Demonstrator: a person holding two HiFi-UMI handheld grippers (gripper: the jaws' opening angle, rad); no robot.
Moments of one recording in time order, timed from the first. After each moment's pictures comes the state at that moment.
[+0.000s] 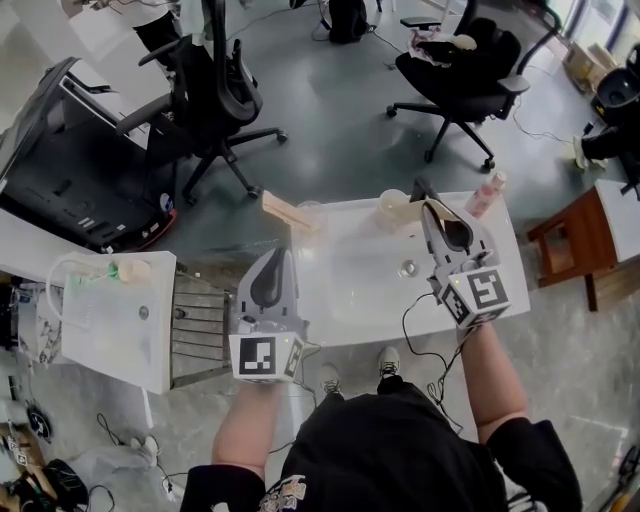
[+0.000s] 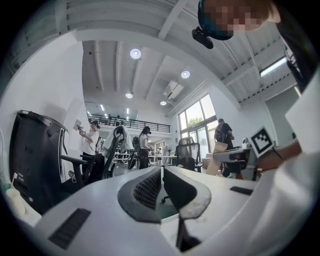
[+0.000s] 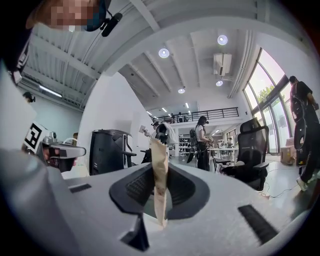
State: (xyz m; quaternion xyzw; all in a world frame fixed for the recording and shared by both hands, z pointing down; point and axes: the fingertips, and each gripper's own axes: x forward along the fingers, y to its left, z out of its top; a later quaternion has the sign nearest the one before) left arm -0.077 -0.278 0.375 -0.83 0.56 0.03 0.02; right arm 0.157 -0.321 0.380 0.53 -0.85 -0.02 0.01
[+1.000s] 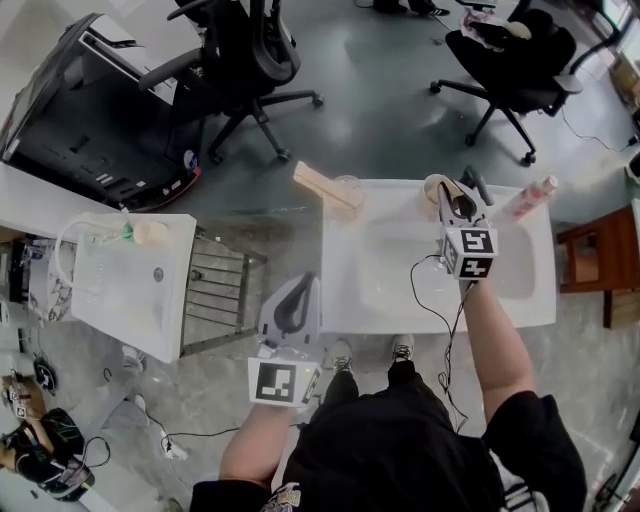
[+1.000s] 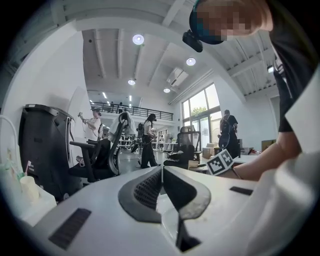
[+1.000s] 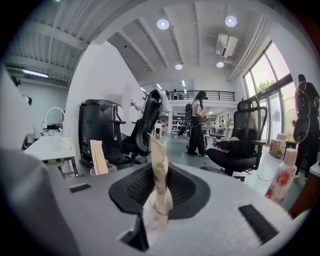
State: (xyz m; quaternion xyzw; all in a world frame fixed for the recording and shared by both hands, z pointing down) left arm -0.092 -0.238 0.429 -0.82 0.57 -0.03 -0.03; right arm 0.152 -0.425 0.544 0.57 -0.81 0.05 0.14
